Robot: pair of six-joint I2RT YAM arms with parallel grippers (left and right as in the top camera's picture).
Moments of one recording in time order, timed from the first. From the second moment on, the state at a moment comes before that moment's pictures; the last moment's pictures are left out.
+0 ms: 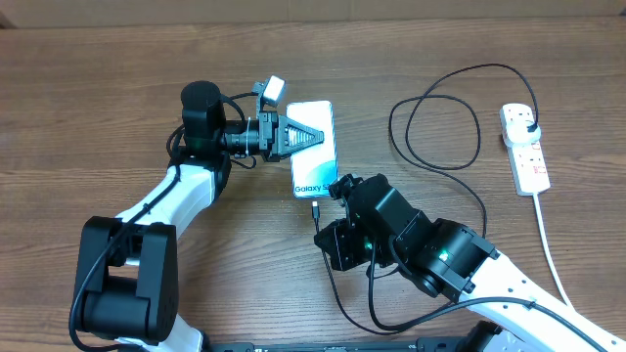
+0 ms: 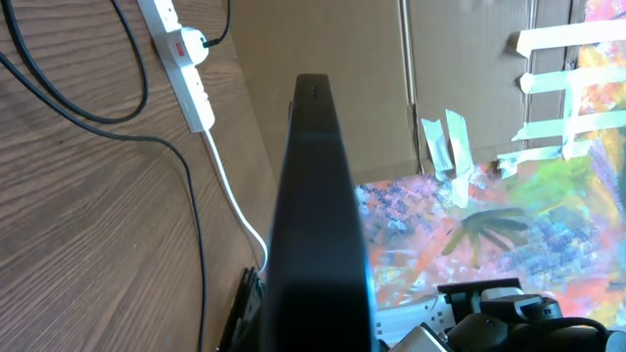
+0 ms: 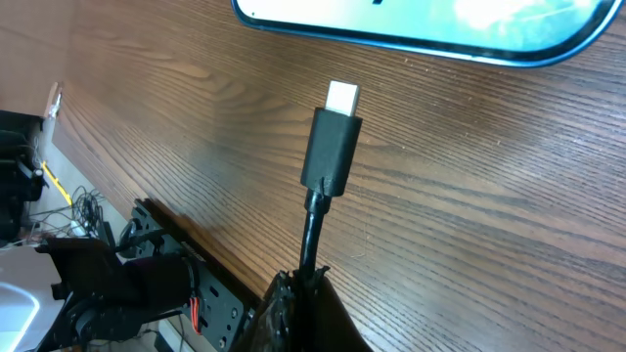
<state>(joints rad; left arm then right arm) -0.16 1.76 0.95 0.58 1.41 -1.12 0.84 1.19 0.97 -0.67 -0.28 0.62</state>
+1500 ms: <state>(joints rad) -0.16 1.76 0.95 0.55 1.40 -1.07 0.84 1.19 0.97 -0.67 -0.22 0.62</state>
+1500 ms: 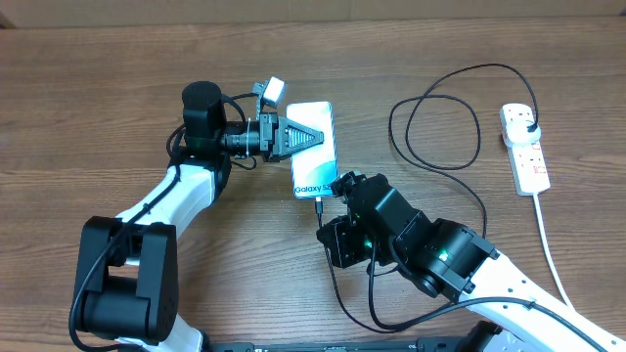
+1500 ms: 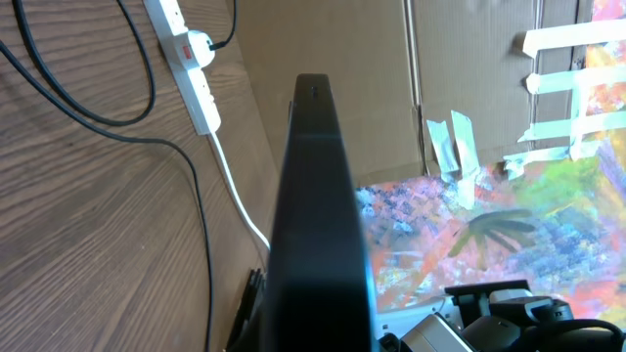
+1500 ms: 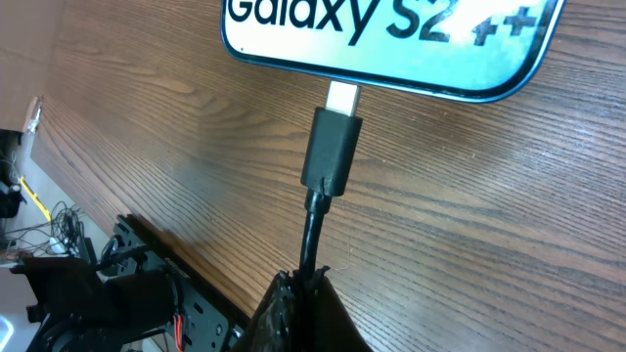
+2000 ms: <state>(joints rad) -0.16 1.76 0.95 0.54 1.39 -1.07 0.84 1.19 0.97 -0.65 -0.23 0.62</state>
